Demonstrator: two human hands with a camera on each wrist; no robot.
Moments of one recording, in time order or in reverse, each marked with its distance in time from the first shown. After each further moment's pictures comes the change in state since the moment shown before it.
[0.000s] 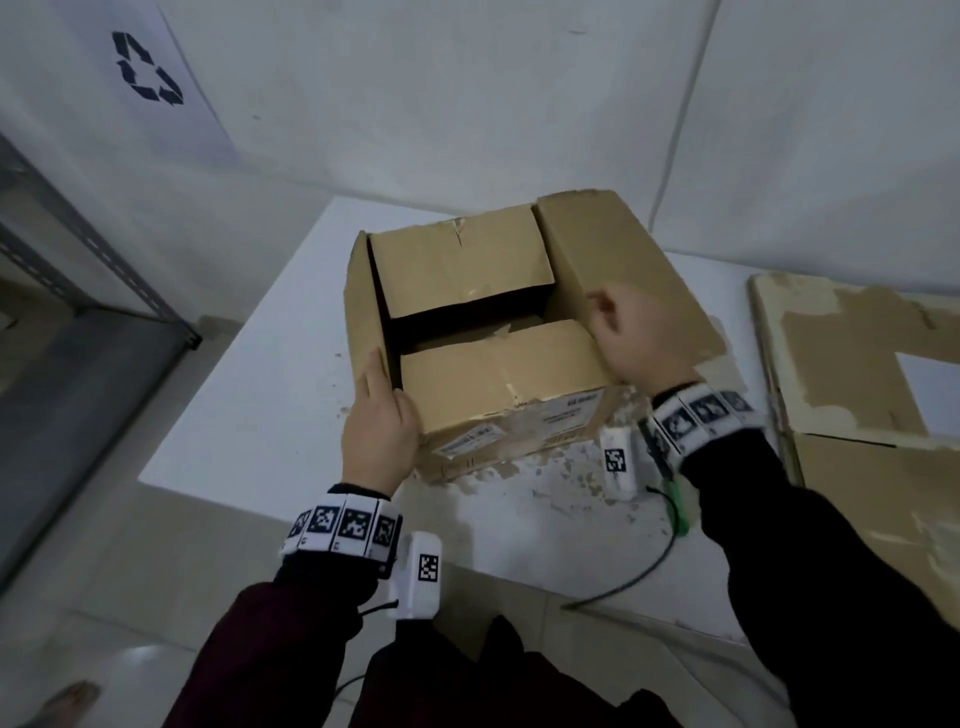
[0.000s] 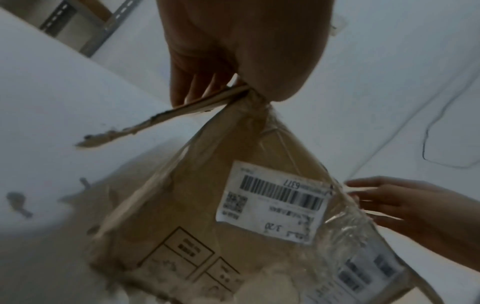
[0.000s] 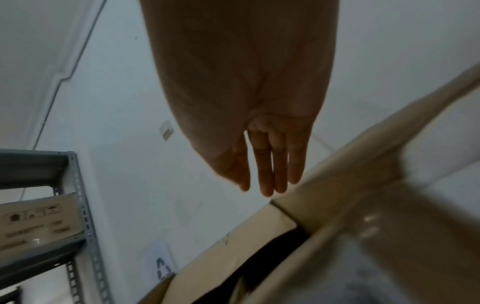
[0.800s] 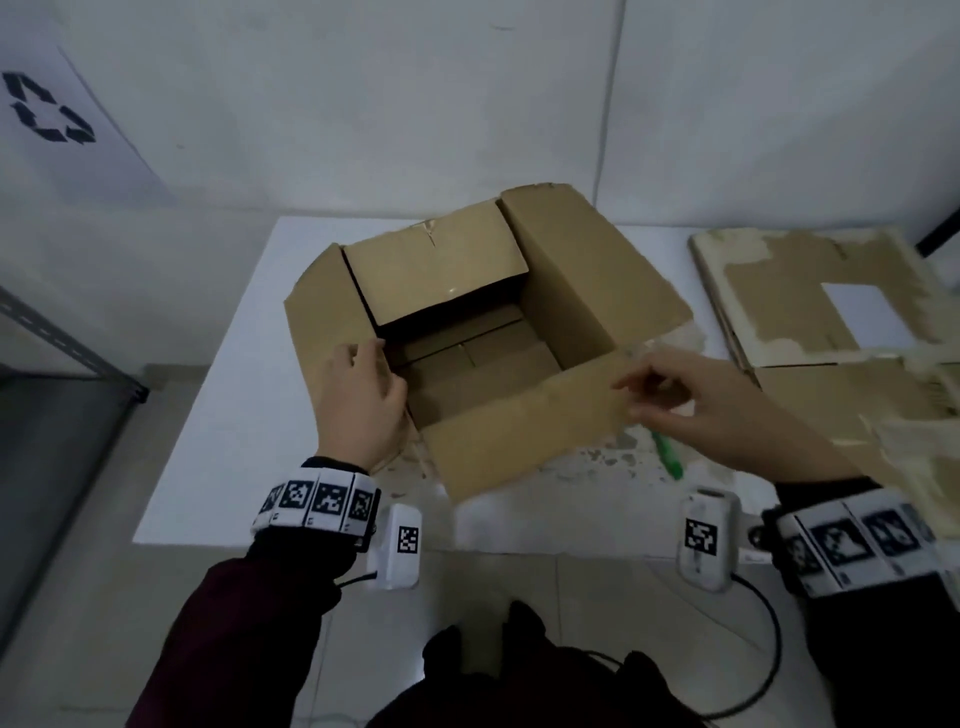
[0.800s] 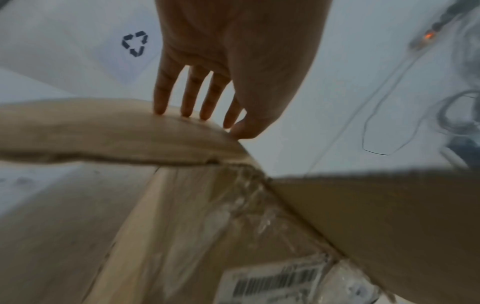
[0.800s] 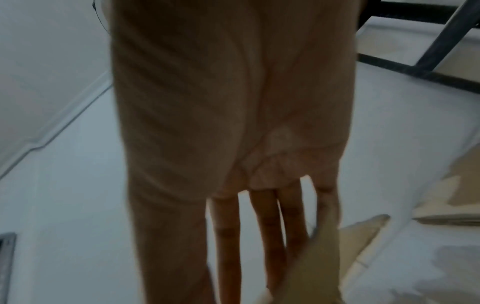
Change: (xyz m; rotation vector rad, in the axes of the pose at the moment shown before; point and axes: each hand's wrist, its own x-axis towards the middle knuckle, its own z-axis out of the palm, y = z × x) left_hand 0.040 -0.014 -0.035 0.158 -0.080 0.263; right_hand -0.133 -0.033 -0.066 0.099 -0.255 0.021
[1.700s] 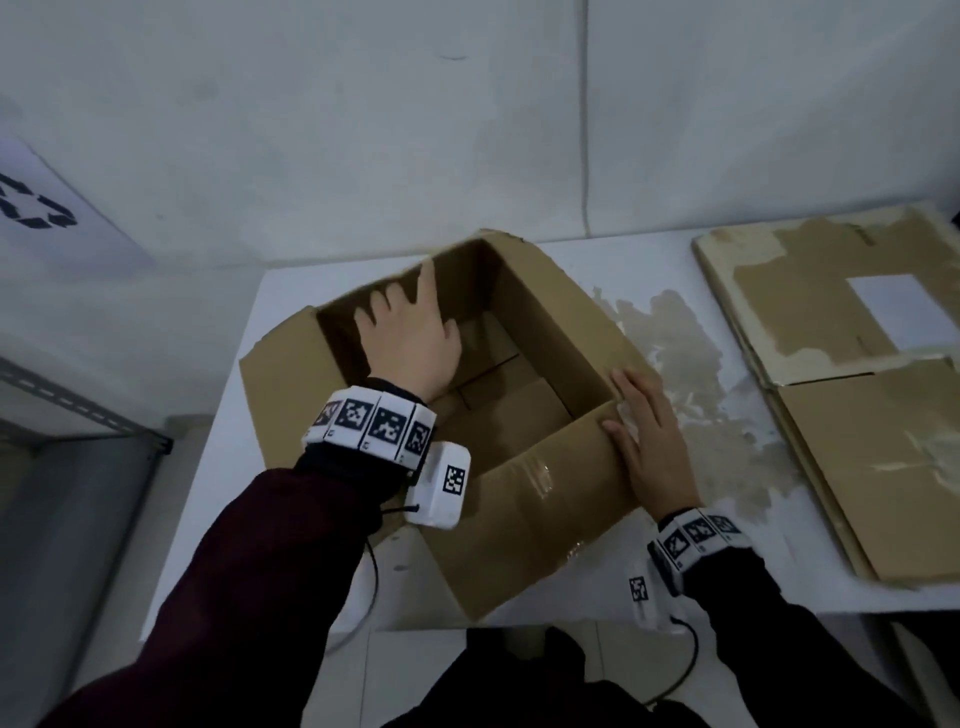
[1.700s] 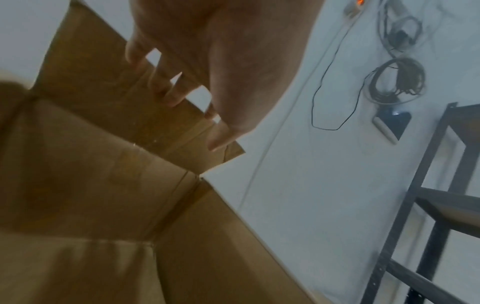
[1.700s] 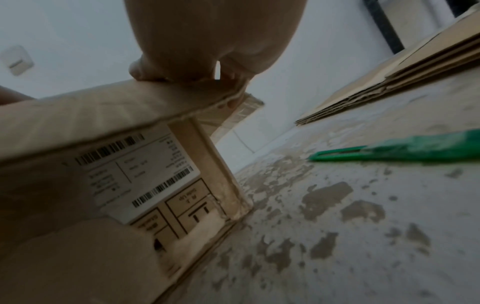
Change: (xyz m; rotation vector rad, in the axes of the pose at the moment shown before) left_hand 0.113 0.109 0.012 0.497 -0.118 0.125; right_hand 0.066 0.111 0.102 0.058 0.498 0.120
